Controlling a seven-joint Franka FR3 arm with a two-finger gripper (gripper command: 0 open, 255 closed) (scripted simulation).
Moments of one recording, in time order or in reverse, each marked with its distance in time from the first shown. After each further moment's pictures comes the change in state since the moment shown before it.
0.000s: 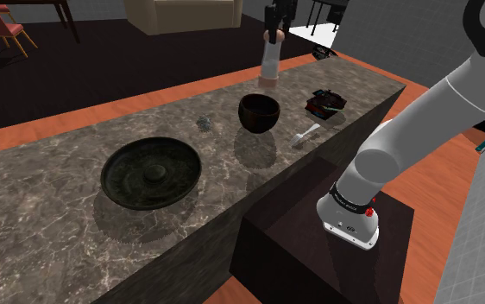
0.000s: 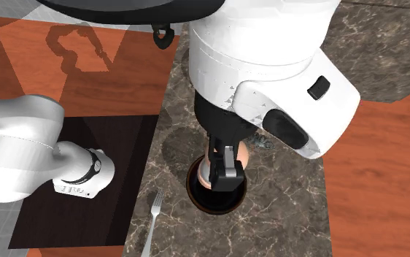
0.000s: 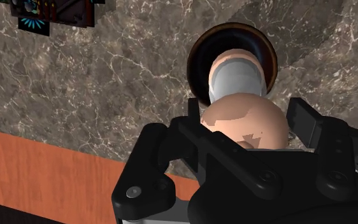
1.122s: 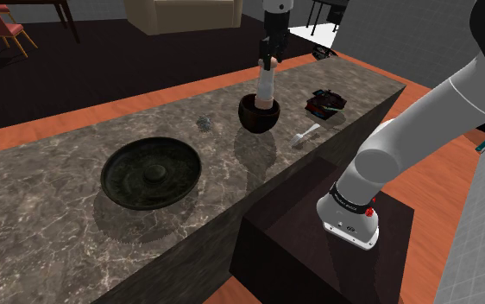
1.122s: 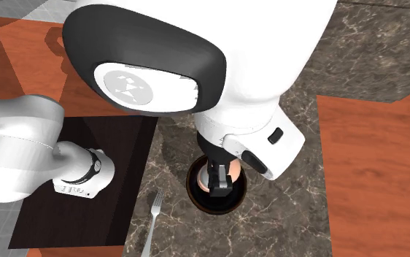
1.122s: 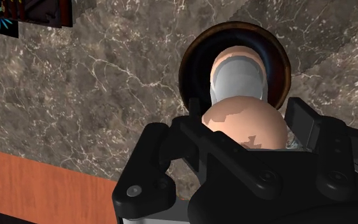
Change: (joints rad) arm 0.000 -0.030 -0.004 -0.248 -0.002 0.217 0.028
